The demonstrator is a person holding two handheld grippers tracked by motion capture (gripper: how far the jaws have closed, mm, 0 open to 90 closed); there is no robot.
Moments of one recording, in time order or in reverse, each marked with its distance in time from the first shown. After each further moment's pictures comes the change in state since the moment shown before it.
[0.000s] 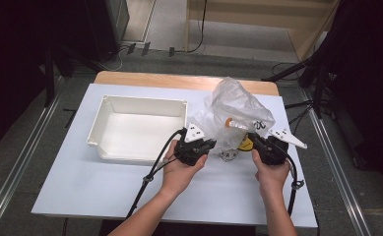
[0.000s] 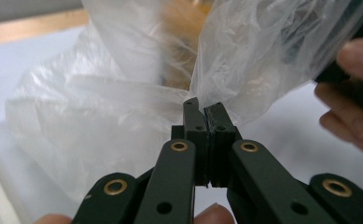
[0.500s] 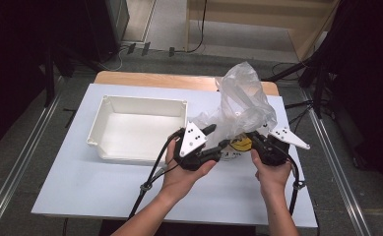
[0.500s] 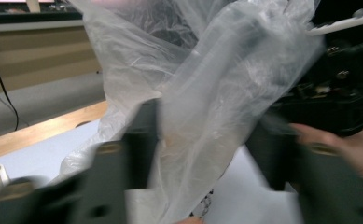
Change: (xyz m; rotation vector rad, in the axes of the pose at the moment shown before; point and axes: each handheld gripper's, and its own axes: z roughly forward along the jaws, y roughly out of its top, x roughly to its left) left arm -0.034 0.035 -0.052 -0.298 0.017 0.100; right arm 0.020 0.018 -0.022 -0.067 0.045 -0.079
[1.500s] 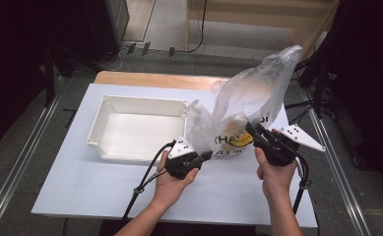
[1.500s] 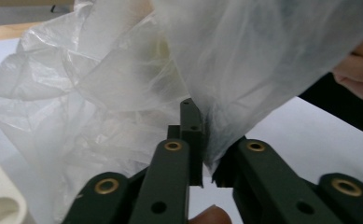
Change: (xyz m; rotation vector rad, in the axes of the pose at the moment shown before) left arm 0.028 -0.072 0.004 0.148 -0.154 -0.142; right arm 0.009 0.025 -0.026 -0.118 0.110 0.038
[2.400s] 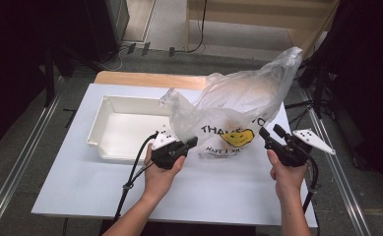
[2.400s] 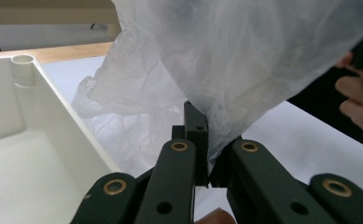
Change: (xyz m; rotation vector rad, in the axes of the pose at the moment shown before) left arm 0.026 0.012 -0.024 -0.078 0.130 -0.033; right arm -0.048 -0.016 -0.008 0.004 -0.130 0.013
